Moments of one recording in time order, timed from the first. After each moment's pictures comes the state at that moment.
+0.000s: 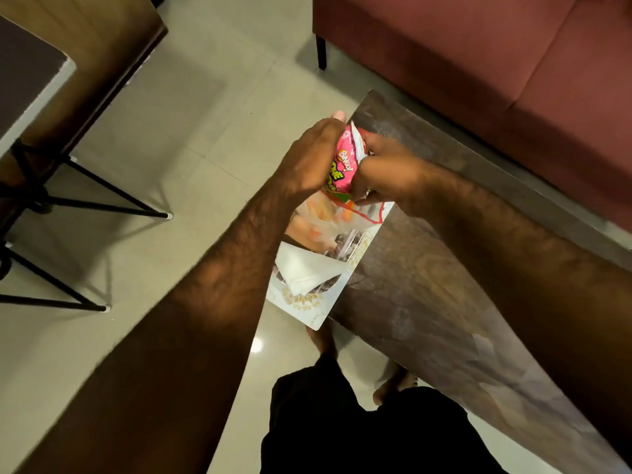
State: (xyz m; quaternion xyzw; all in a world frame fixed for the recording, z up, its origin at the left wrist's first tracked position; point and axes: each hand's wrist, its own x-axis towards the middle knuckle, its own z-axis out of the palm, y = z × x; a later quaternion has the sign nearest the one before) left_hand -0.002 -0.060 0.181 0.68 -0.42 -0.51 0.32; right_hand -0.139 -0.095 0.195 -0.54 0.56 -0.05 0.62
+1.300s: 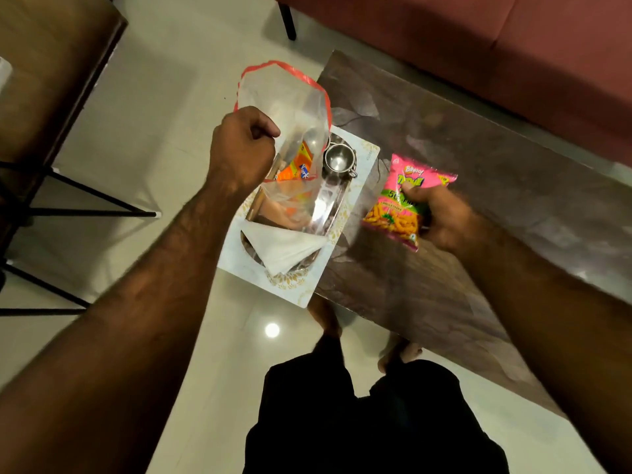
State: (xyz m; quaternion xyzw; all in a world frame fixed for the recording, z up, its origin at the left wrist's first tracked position) left_hand -0.005 -0.036 0.144 0.78 -0.47 -0.31 0.29; right_hand -0.304 -0.037 0.093 -0.13 0.72 -0.20 0.65
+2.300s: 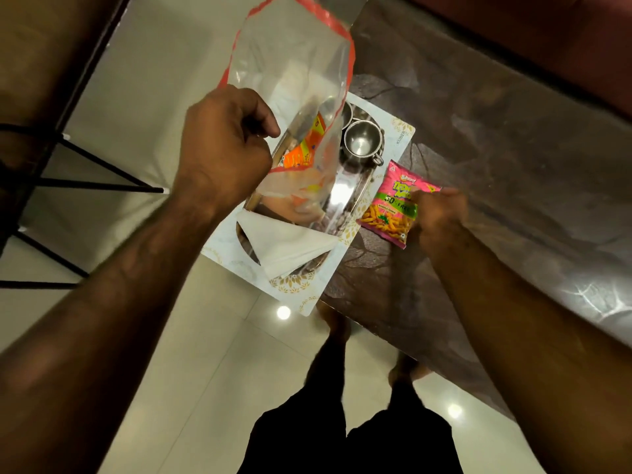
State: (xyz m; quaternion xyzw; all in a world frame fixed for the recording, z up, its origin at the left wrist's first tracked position) left_hand -0.010 -0.019 0.131 0.77 -0.56 -0.21 0.24; right_hand -0.265 -0.058 -0.036 -0.18 0.80 -0.24 0.51
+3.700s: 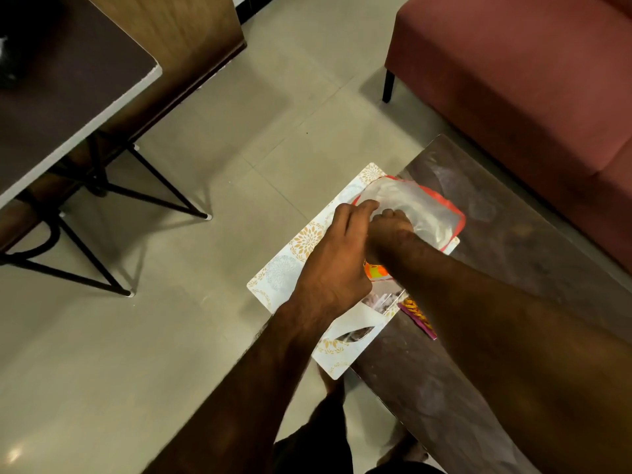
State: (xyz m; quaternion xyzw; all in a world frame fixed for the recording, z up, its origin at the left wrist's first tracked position) left_hand 0.012 0.013 0.145 0.73 -0.53 -0.34 0.28; right_hand -0.055 -0.107 0.071 -0.83 0.36 0.43 0.06
